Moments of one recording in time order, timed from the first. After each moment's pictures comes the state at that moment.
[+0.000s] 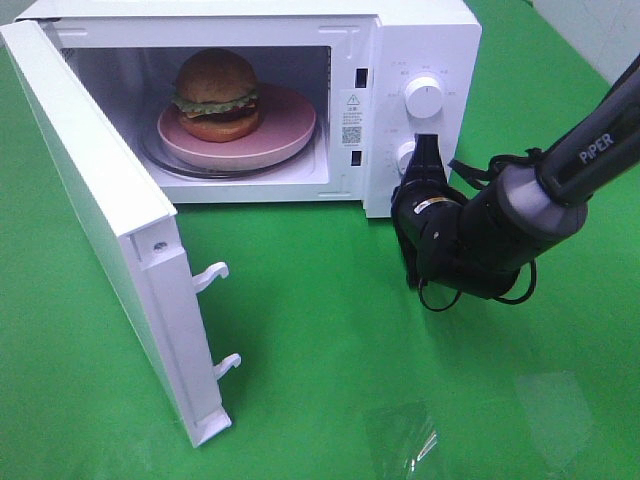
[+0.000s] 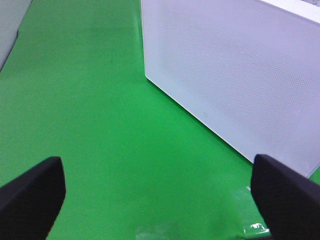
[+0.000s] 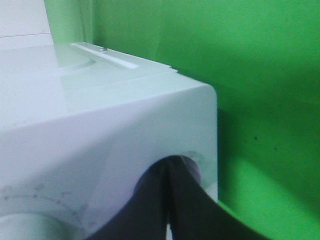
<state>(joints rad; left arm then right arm) 0.00 0.00 -0.52 -0.15 1.07 0.12 0.55 2.18 -0.95 0.73 -0.86 1.26</state>
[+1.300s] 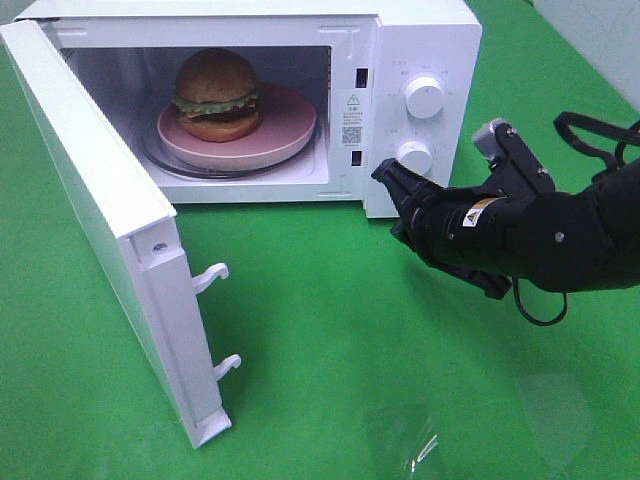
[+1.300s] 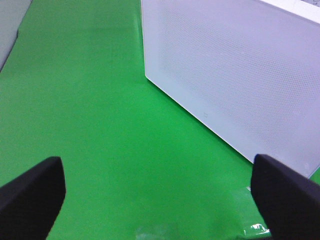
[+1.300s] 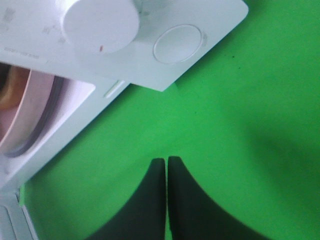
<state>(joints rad) 0.00 0.00 -0.52 -0.15 1.07 0.12 0.55 1.80 -0.66 0.32 -0.47 0.75</state>
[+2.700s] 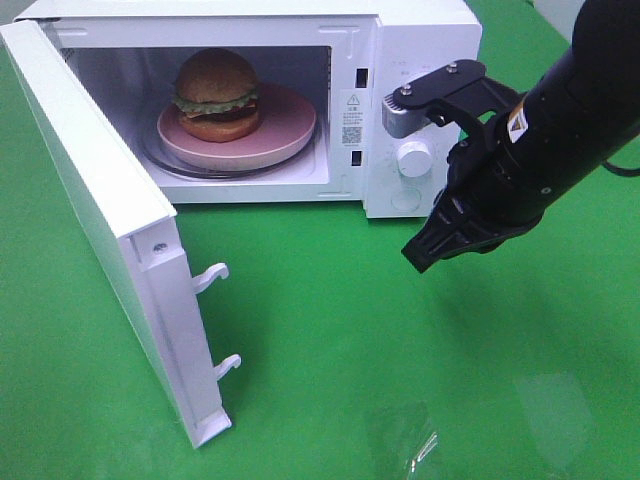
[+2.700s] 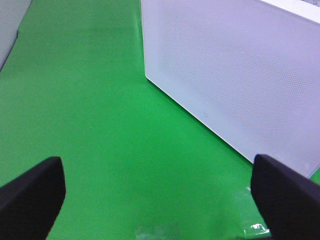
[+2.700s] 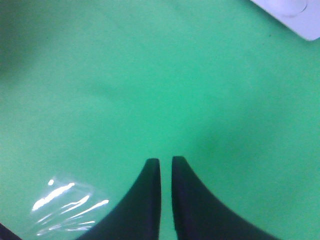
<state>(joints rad) 0.00 0.00 -0.52 -0.15 1.07 0.12 0.55 1.53 -0.95 -0.05 0.60 -0.14</state>
